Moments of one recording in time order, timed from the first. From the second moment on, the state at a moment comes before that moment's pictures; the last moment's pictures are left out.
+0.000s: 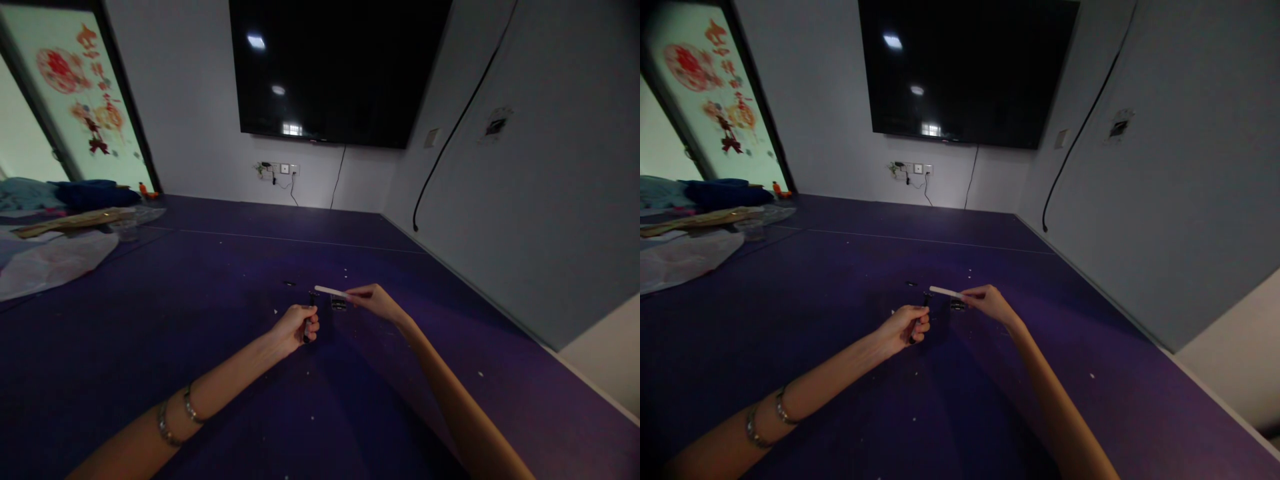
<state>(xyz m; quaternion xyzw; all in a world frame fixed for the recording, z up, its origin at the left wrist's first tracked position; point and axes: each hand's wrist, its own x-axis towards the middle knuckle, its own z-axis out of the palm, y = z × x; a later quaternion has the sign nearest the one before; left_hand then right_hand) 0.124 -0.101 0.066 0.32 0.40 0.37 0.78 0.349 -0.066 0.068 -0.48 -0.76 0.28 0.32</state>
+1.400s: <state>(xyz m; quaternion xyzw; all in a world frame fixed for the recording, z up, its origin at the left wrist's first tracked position) 0.119 -0.105 0.078 0.36 0.34 0.41 0.76 0.346 -0.060 0.064 -0.52 -0.62 0.32 0.50</state>
